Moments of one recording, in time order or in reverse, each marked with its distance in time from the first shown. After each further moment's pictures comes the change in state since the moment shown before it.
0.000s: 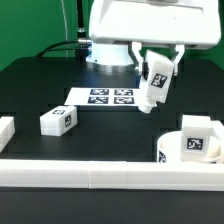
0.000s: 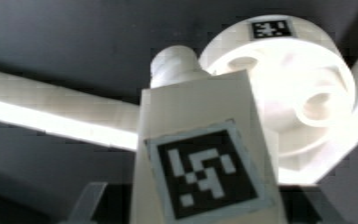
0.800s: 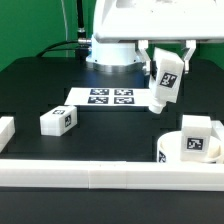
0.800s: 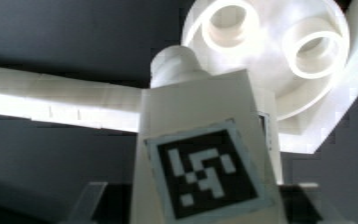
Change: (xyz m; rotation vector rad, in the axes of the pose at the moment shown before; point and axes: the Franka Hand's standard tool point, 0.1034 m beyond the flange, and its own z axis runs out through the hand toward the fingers) arm 0.033 -0.004 0.000 0.025 0.000 0.070
